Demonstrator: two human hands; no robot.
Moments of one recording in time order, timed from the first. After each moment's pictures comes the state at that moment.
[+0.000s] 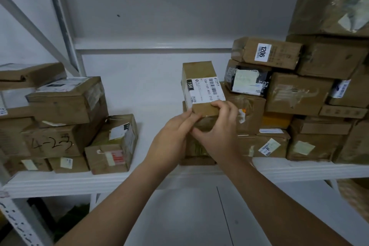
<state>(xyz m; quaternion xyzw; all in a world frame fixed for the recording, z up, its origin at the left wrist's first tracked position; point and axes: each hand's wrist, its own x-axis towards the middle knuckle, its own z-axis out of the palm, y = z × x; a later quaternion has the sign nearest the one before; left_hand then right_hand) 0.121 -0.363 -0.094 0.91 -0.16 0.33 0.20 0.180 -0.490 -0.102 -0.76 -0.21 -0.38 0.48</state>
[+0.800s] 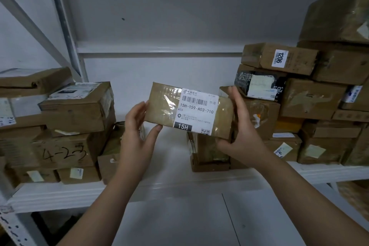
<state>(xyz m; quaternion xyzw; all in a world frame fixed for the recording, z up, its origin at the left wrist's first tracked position) 0.102 -0.274 -0.091 0.74 -0.08 0.44 0.51 0.162 -0.503 -0.071 -0.77 -0.37 -0.18 0.49</state>
